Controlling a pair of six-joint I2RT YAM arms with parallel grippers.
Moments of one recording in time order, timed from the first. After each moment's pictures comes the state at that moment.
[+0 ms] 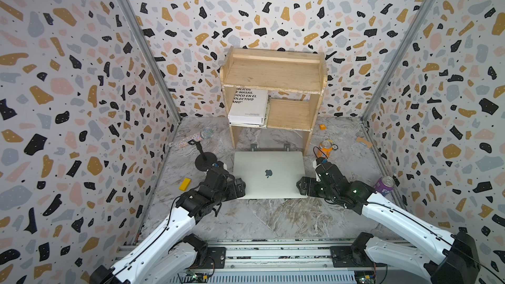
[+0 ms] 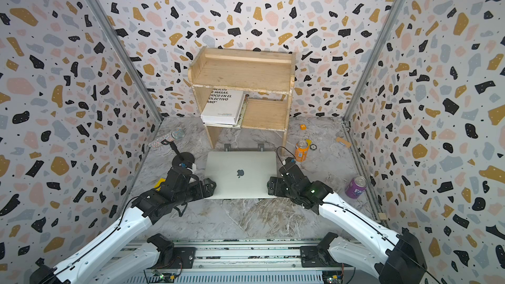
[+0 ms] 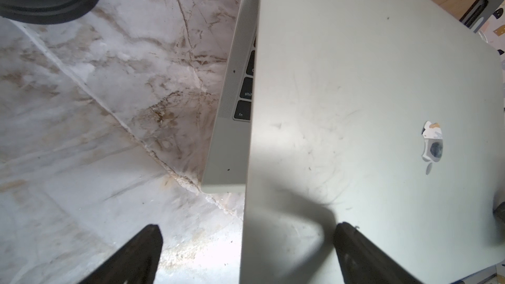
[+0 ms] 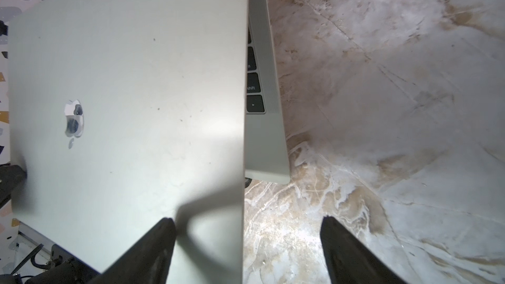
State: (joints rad) left arm -0.51 0.86 0.65 -0.63 0.00 -0.67; right arm 0.74 1.04 0.77 -0.59 0.04 0.74
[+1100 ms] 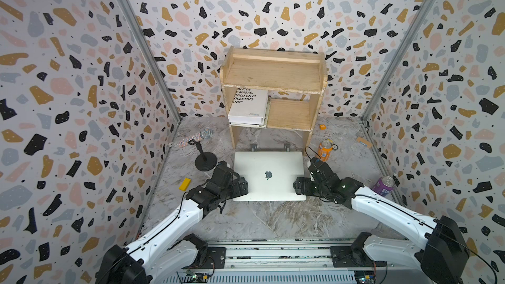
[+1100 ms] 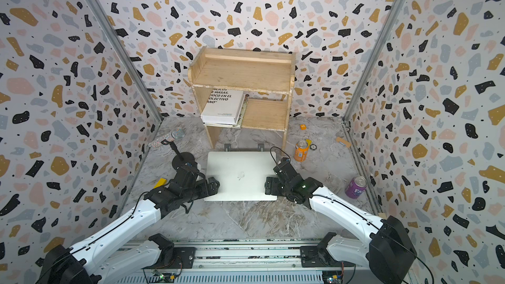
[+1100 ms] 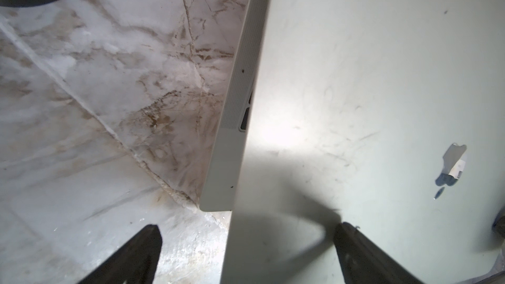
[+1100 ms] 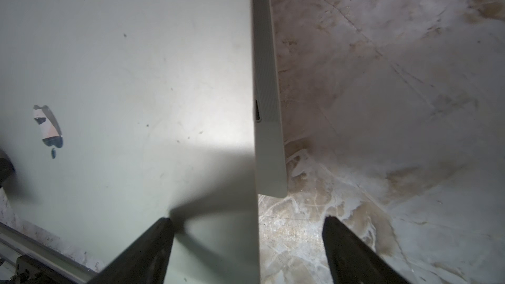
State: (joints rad) left arm -0.51 0.99 0.61 -0.50 -0.01 -0.69; right arm 0.74 1.17 0.77 -0.52 0.04 0.71
